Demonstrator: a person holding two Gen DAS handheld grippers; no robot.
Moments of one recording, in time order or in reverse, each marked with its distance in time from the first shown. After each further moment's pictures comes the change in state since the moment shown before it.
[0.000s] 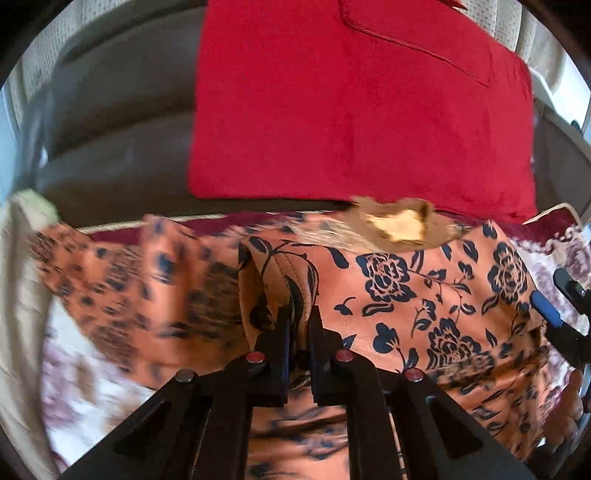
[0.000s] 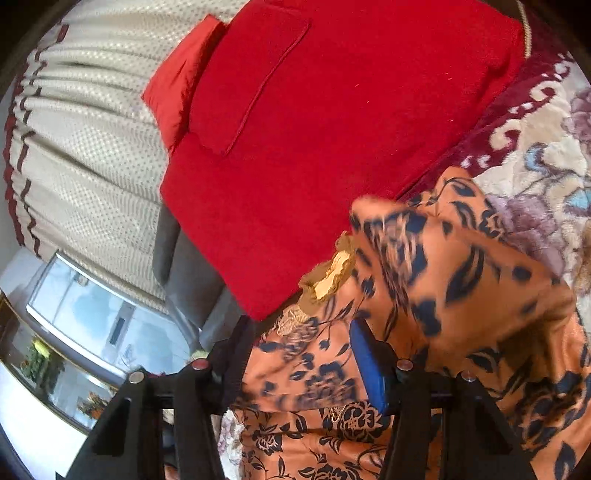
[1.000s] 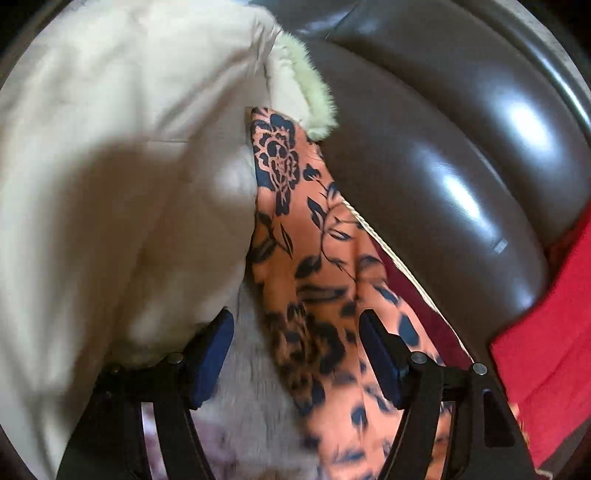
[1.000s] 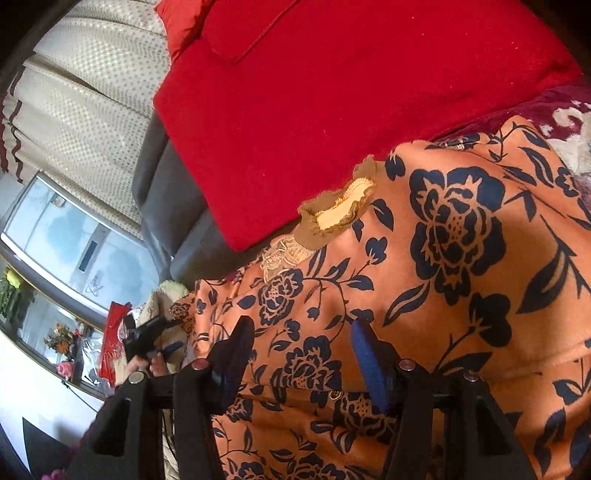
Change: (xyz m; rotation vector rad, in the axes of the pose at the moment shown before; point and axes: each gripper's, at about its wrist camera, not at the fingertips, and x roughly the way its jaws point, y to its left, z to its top) left arm 0.073 0.325 -0.017 -0.885 -0.031 0.191; right arm 0.061 0.020 -0.037 -0.162 0.227 -0.088
